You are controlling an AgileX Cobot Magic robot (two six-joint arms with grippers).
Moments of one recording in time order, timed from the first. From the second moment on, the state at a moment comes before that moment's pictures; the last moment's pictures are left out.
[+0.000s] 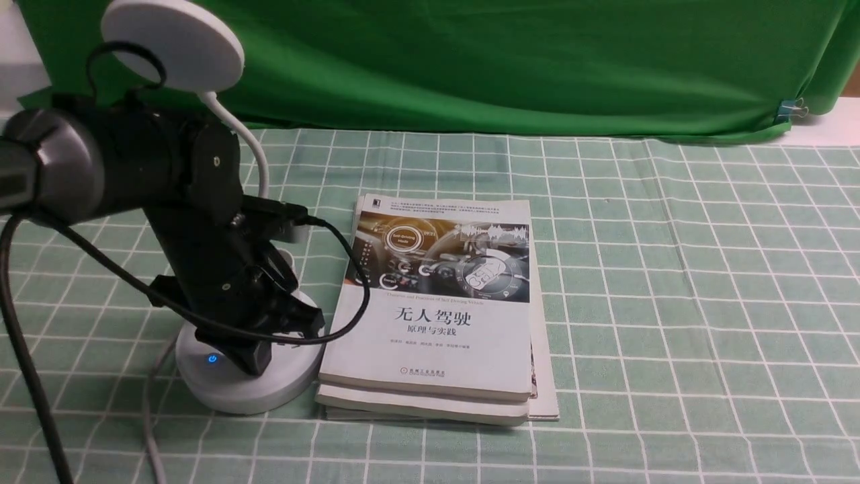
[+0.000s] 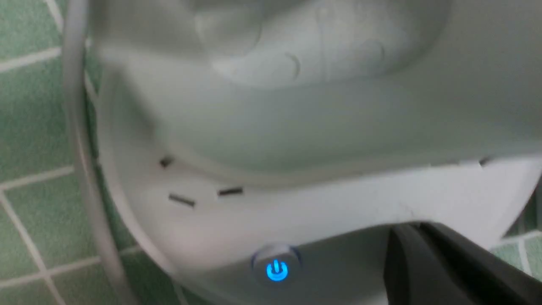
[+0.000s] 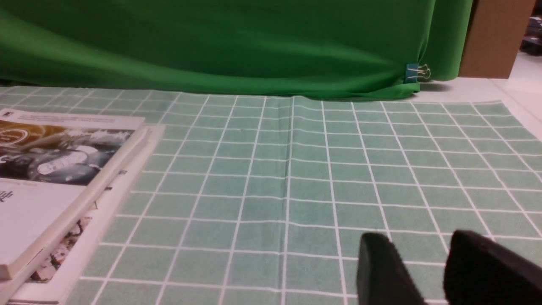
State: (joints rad) right arm 0.04 0.00 0.01 -0.04 0.24 -0.02; left arm -0.28 1.81 -1.20 -0.09 0.97 0.13
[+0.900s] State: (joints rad) right arm 0.04 0.00 0.01 -0.04 0.24 -0.02; left arm -0.28 1.83 -1.21 -0.09 0.98 0.13
